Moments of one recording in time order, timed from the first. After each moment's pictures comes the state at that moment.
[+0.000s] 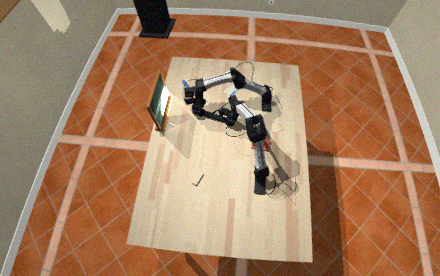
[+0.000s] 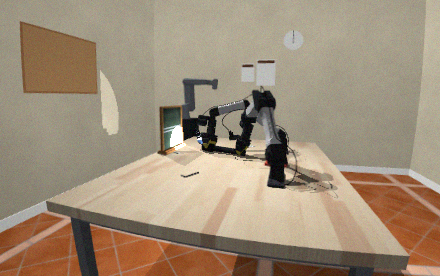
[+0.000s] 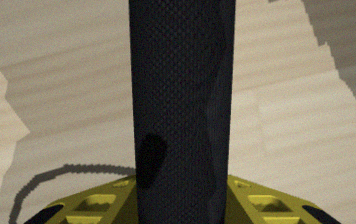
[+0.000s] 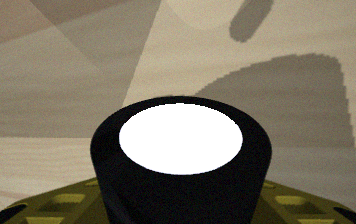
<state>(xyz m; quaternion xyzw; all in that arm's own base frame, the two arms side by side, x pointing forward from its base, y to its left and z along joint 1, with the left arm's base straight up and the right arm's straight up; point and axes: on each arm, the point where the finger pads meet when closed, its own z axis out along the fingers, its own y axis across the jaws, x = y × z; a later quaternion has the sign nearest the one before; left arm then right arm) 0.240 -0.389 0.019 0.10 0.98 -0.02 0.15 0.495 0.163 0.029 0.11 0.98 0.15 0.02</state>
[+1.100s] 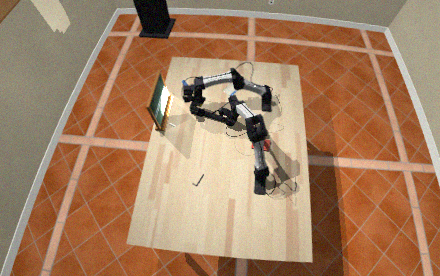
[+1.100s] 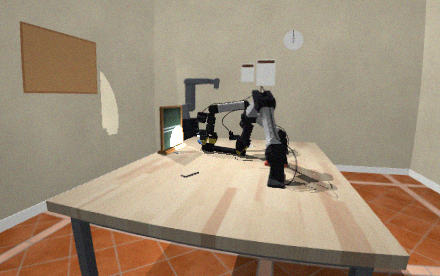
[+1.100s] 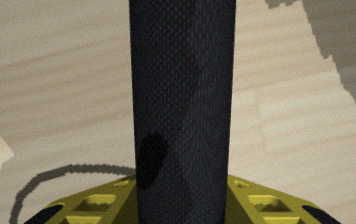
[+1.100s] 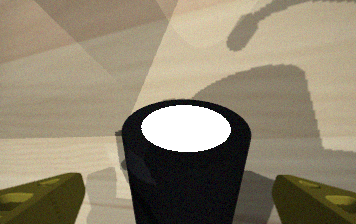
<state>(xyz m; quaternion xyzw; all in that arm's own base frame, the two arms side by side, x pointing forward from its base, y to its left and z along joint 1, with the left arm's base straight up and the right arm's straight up) 0.240 -0.389 0.019 0.10 0.98 -0.02 0.15 0.503 0.159 0.048 0.12 0.98 0.14 0.02</state>
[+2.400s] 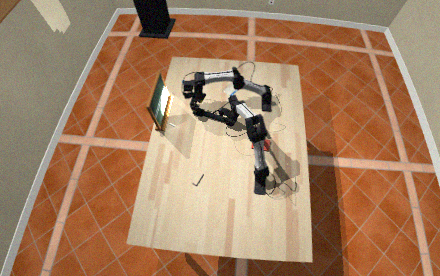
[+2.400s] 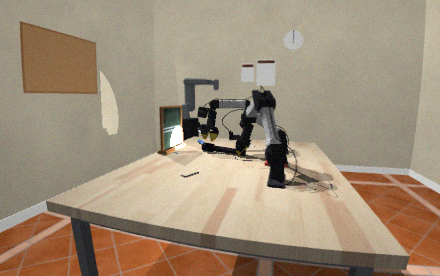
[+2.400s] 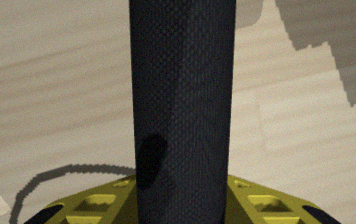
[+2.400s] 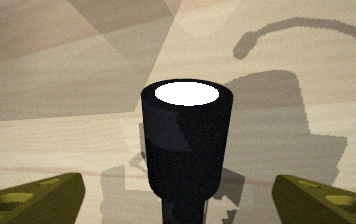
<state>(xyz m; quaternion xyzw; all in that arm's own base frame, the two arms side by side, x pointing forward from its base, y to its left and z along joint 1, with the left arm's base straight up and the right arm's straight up) 0.240 -0.389 0.019 0.10 0.98 -0.02 0.15 0.498 0.151 0.083 0.11 0.98 0.14 0.02</state>
